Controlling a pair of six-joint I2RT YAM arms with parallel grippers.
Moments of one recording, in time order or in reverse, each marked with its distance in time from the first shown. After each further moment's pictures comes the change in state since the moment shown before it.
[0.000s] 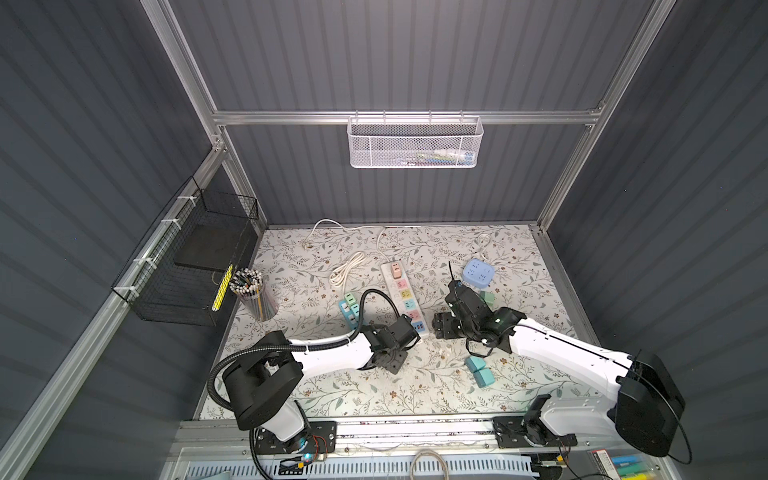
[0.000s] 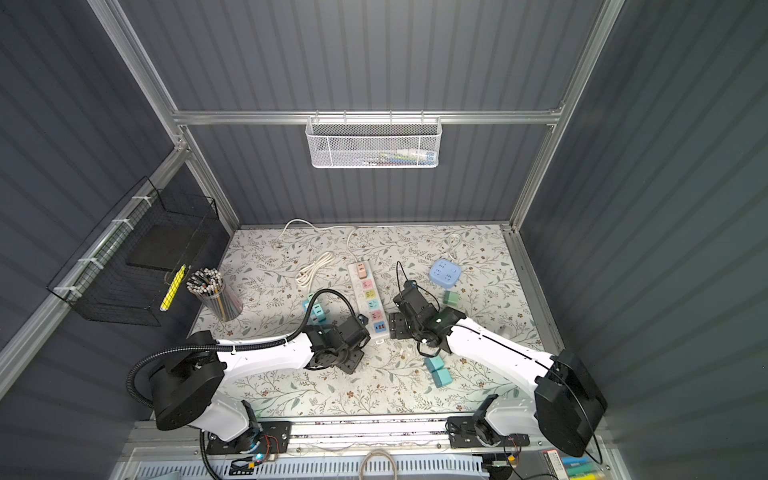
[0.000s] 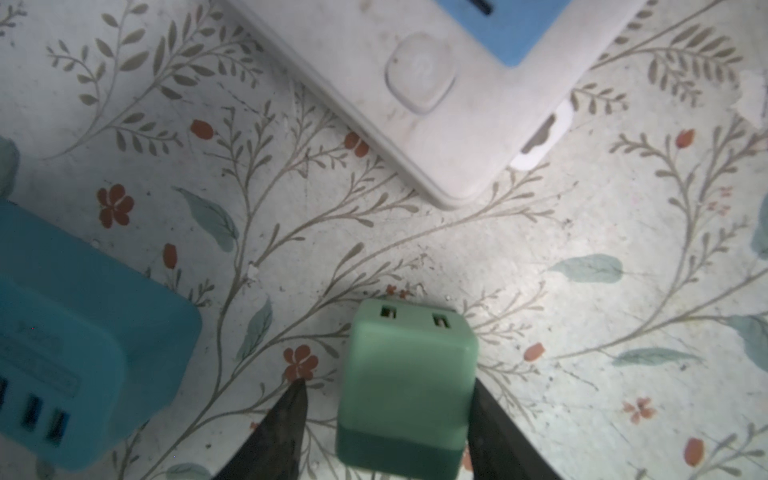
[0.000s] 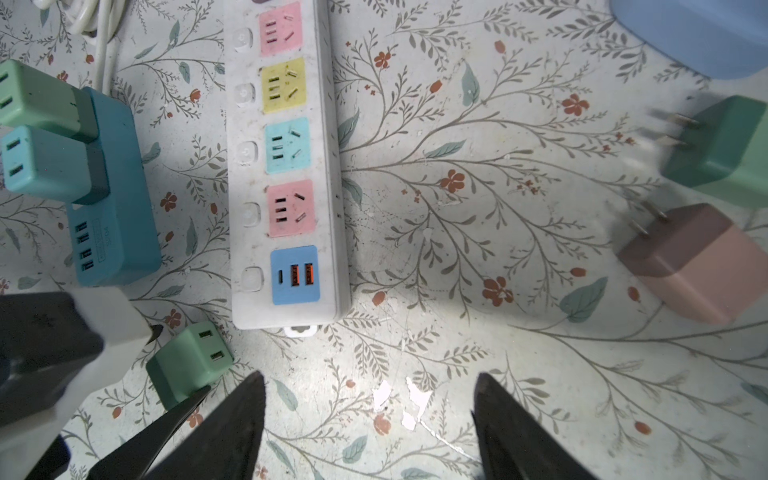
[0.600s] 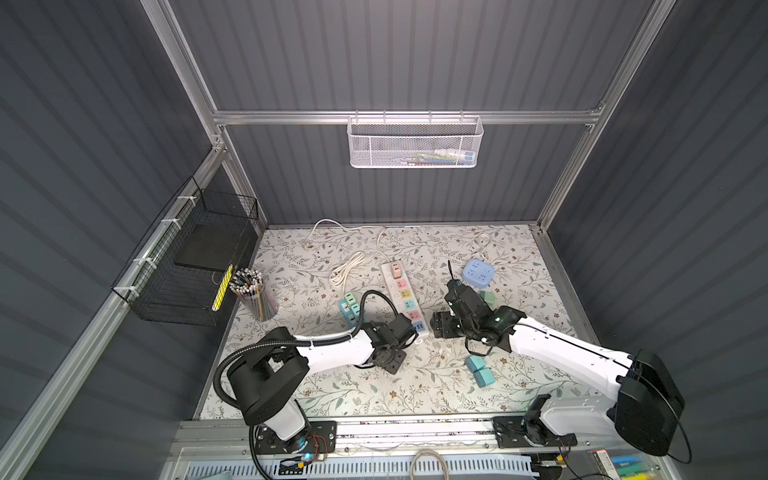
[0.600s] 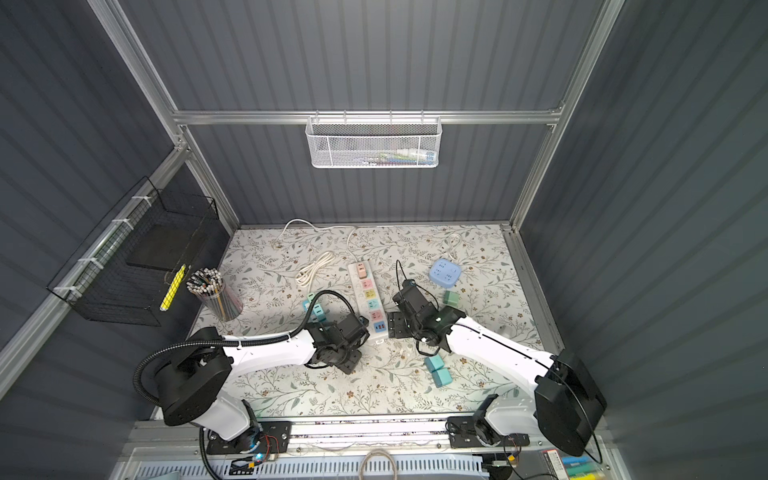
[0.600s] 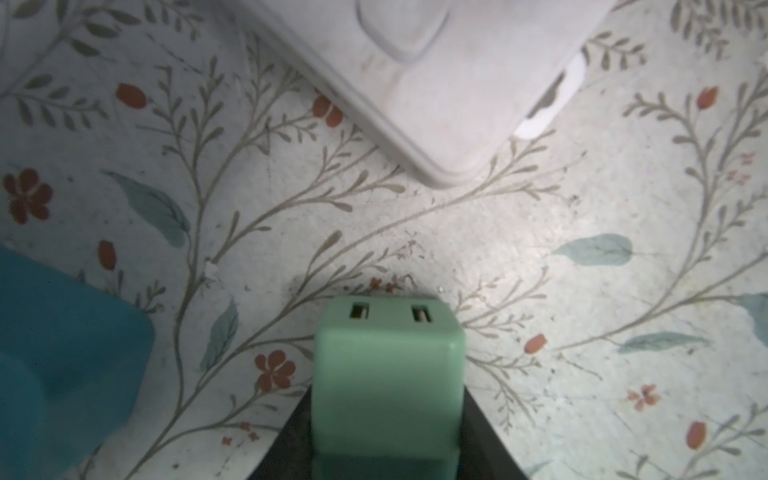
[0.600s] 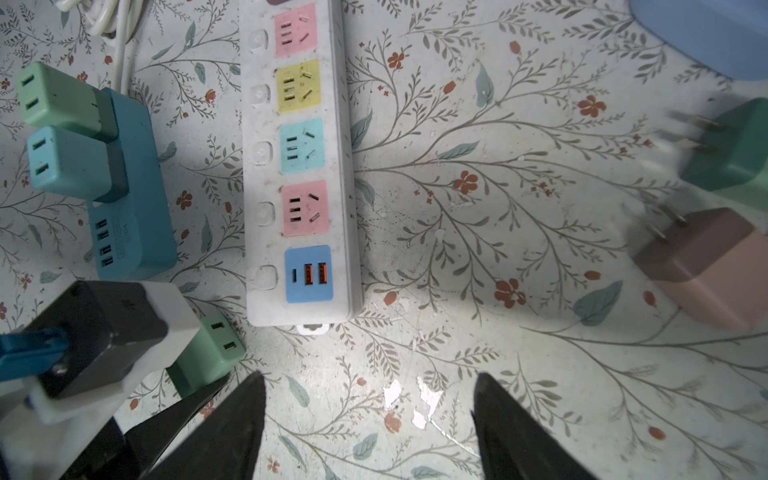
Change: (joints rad) left arm 0.031 0.035 0.008 -0.009 0.090 0.042; right arm 0.000 0.004 0.013 -0.001 -0.022 0.000
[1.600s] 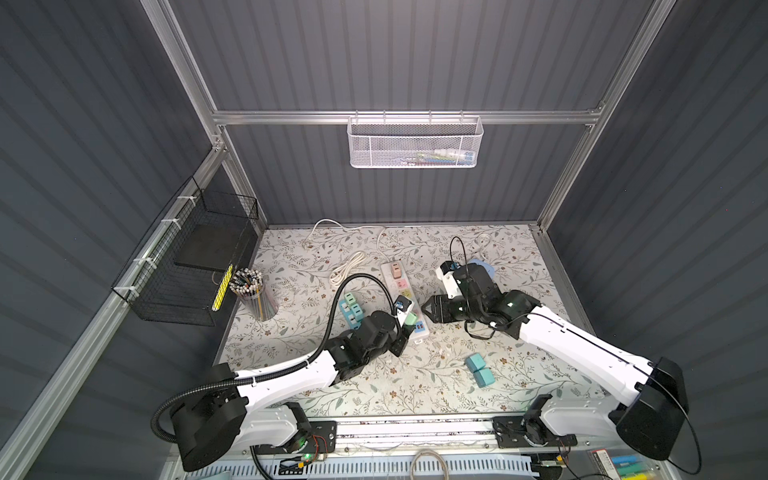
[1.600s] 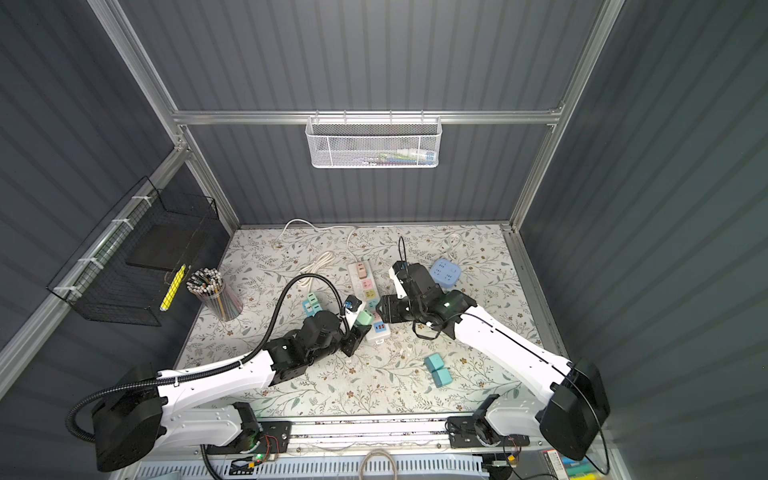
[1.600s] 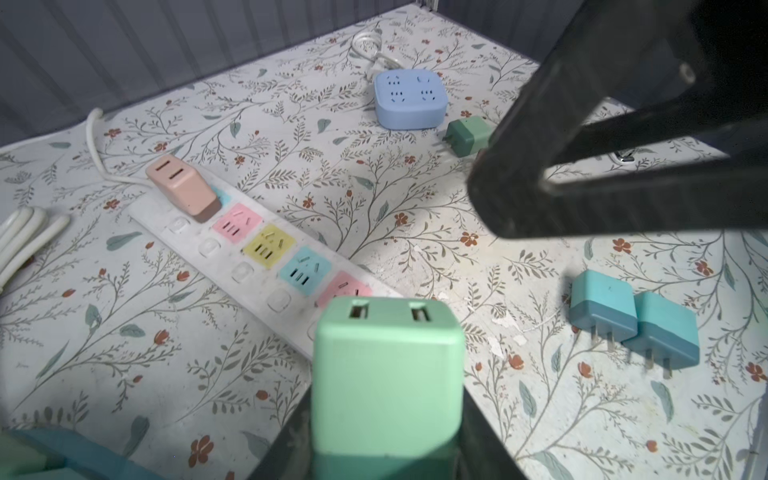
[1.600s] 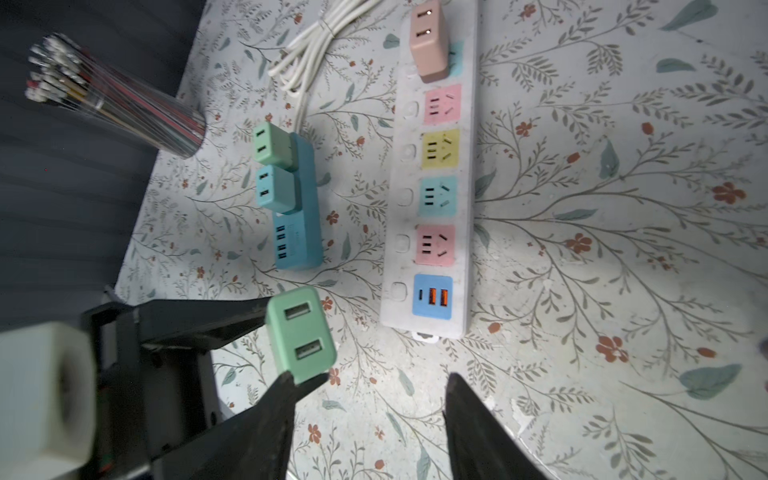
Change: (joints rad) left arm 0.000 -0.359 -0.244 0.666 -0.068 0.192; right arm -0.047 -0.033 0.192 -0.048 -0.289 -0.052
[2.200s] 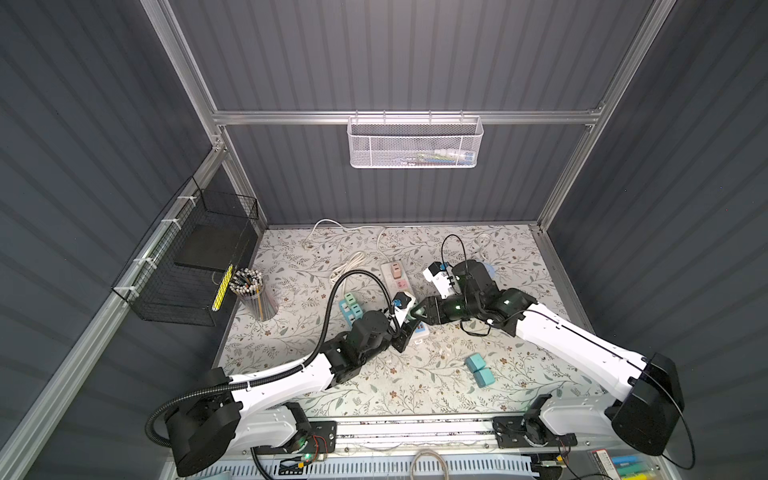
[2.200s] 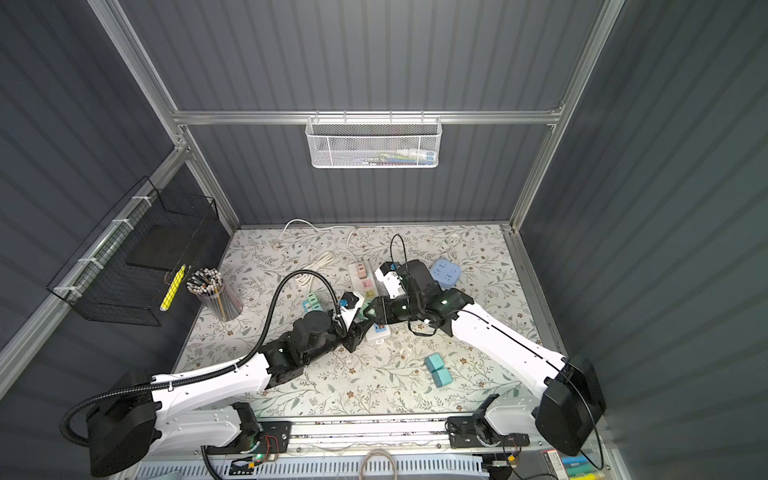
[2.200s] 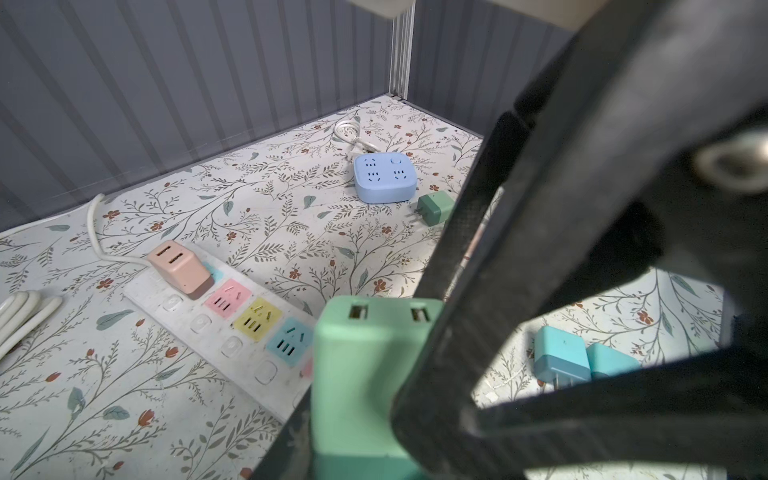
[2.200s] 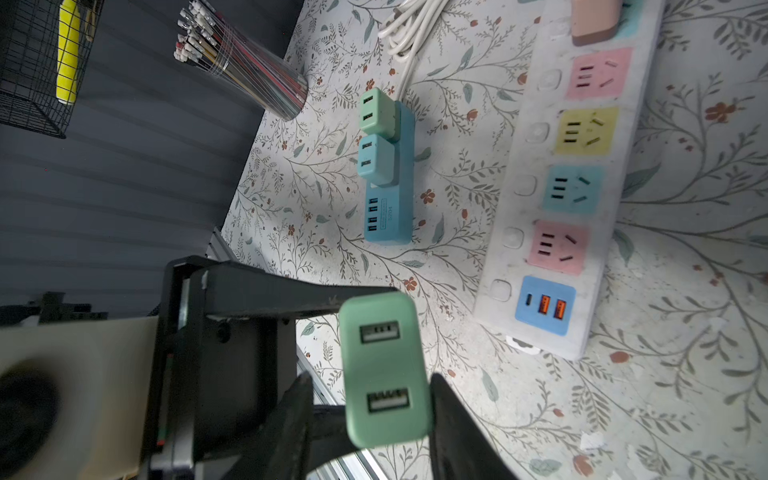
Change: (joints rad) left arm 0.001 -0.043 -0.016 0.143 0.047 0.029; right arm -0.008 0.048 0.004 0.087 -0.275 -0.016
